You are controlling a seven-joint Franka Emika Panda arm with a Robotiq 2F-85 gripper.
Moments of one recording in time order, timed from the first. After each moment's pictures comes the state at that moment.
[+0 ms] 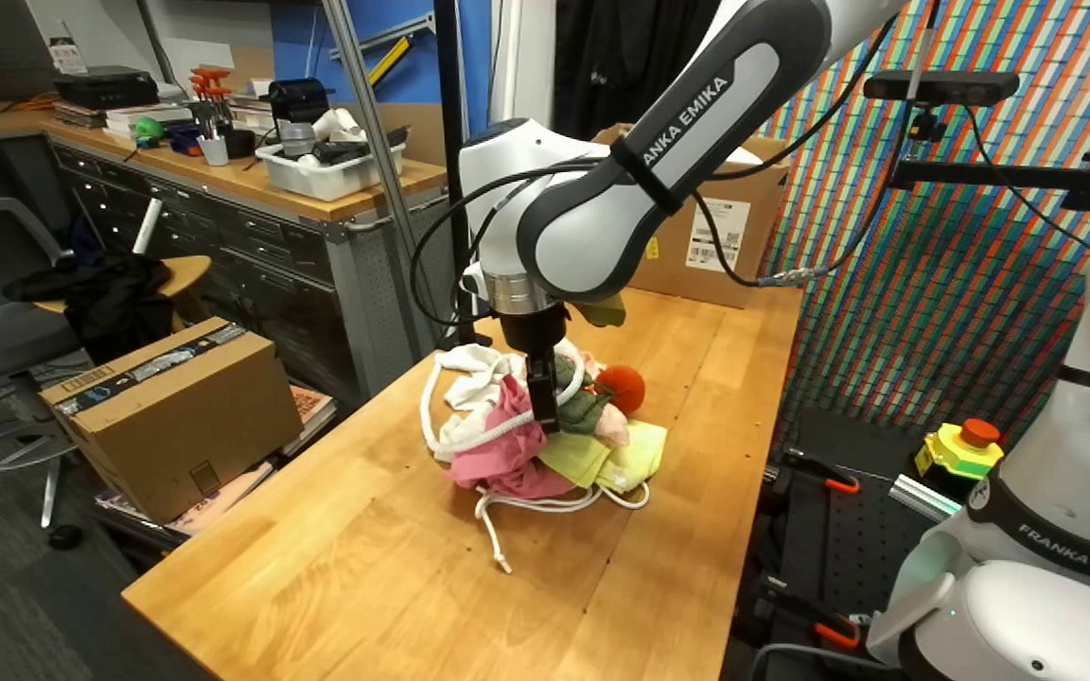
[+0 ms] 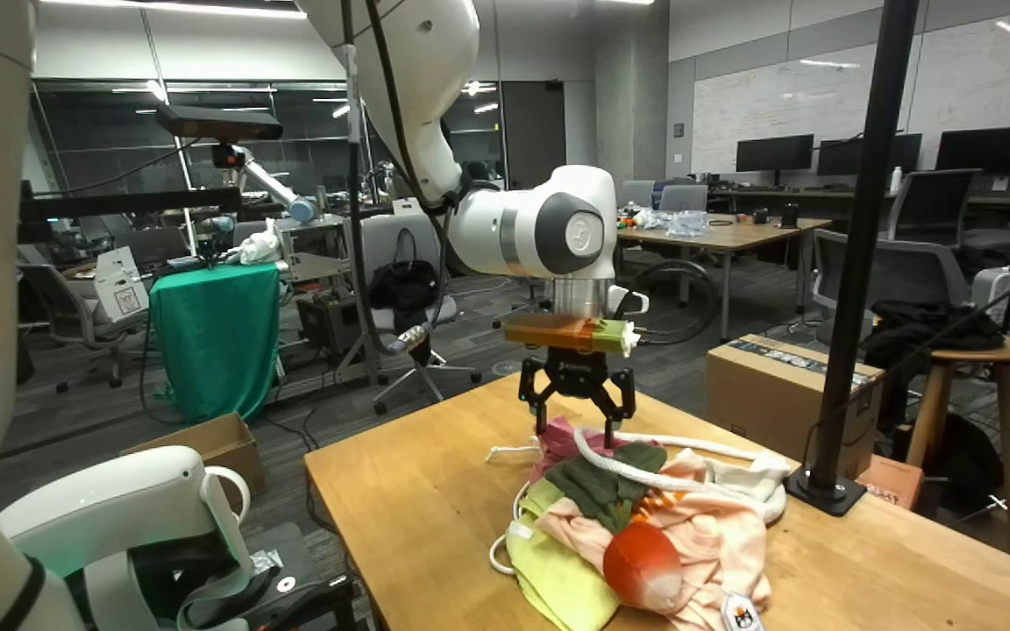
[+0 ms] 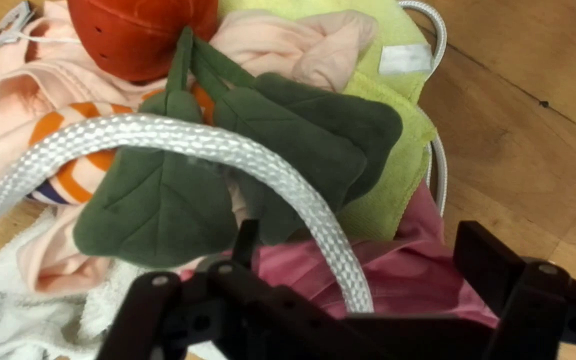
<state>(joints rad) 0.10 0.33 0.09 -2.12 -0.15 2.29 -0.27</state>
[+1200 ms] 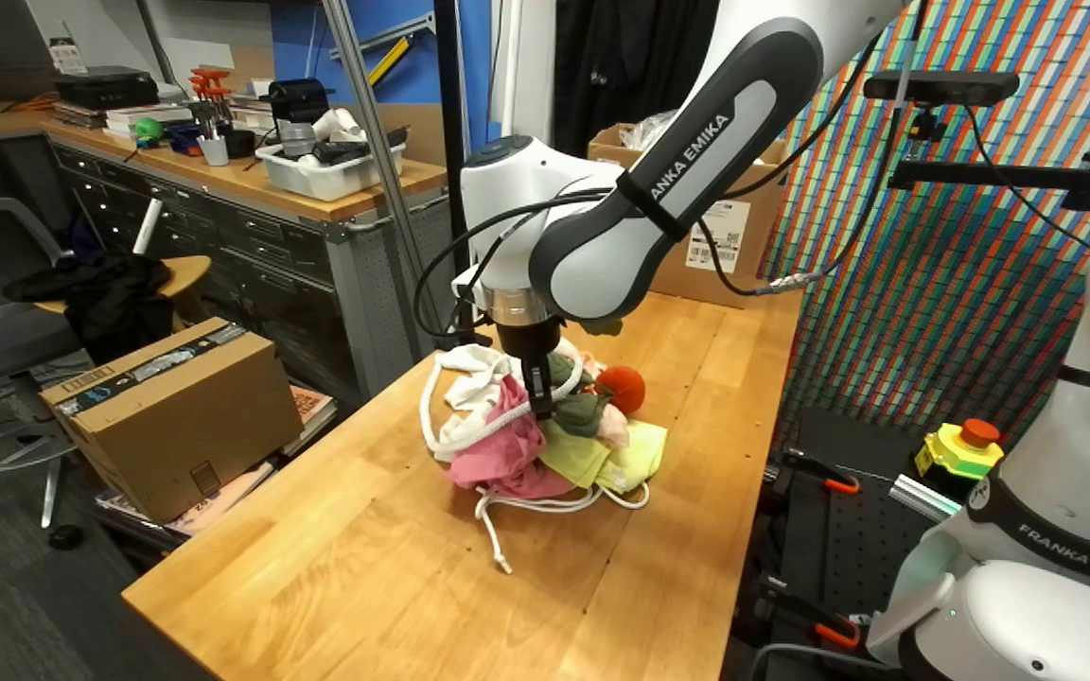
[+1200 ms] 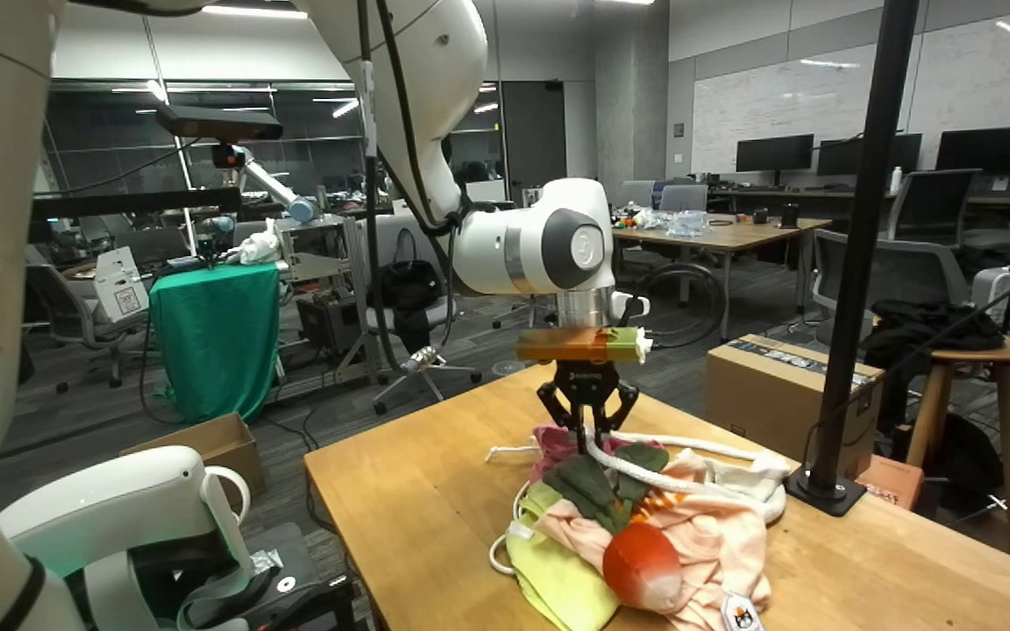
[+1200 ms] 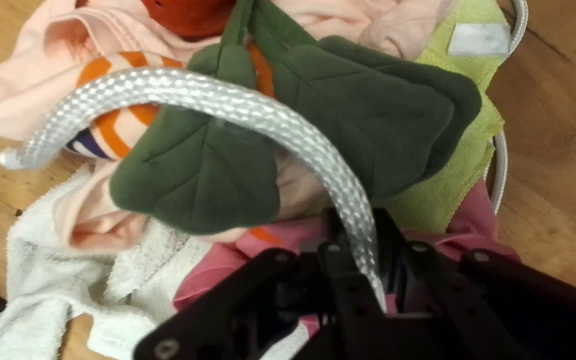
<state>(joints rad) 0.10 0.36 0.09 -2.13 -0.27 2.38 -0.27</state>
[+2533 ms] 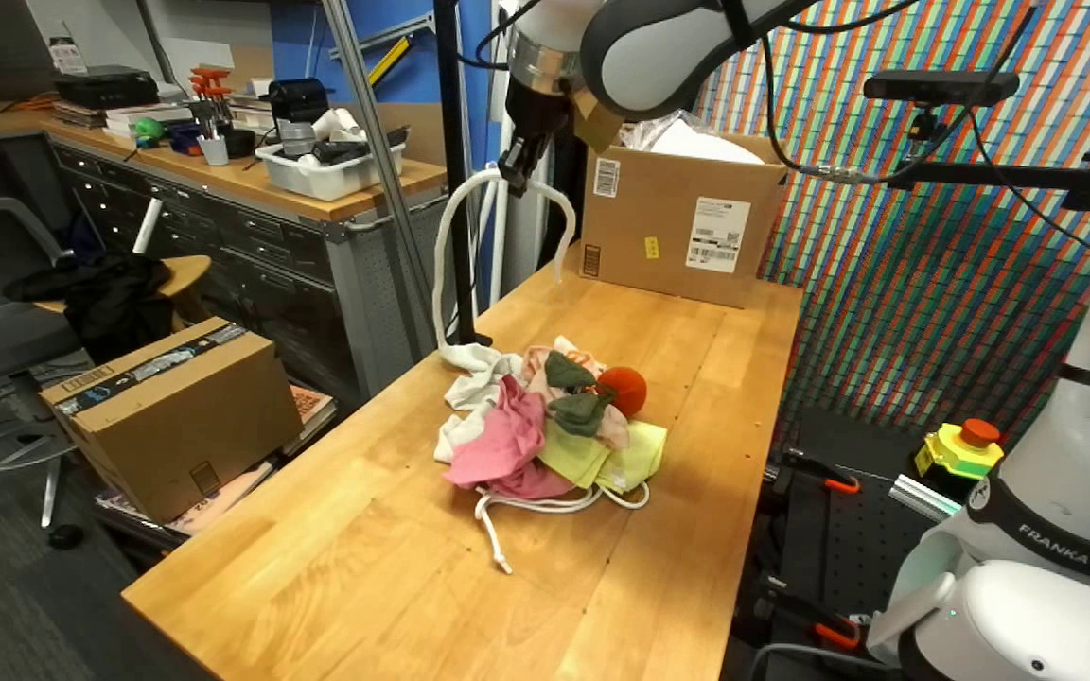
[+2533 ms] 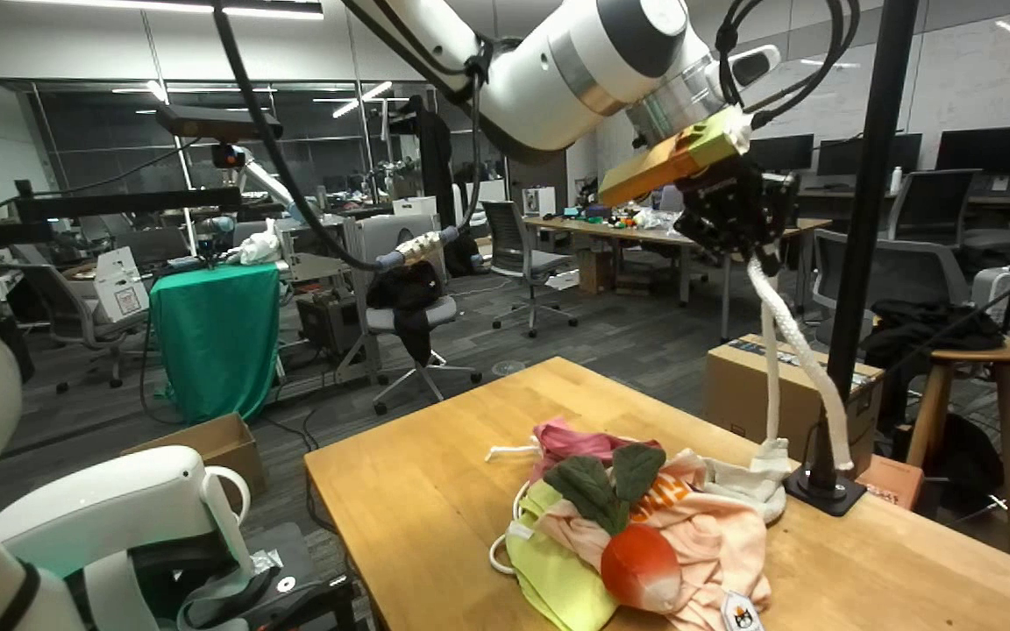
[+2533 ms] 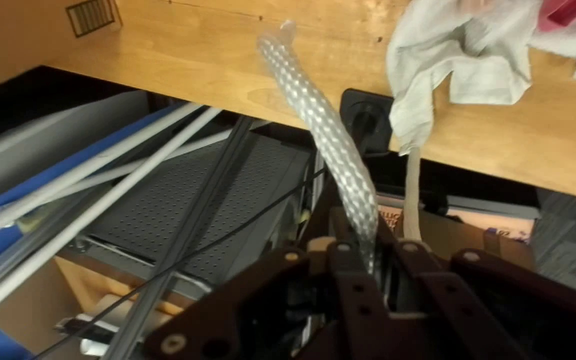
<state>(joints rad) 0.04 0.06 -0.06 -2.03 -0.51 2.49 0.16</state>
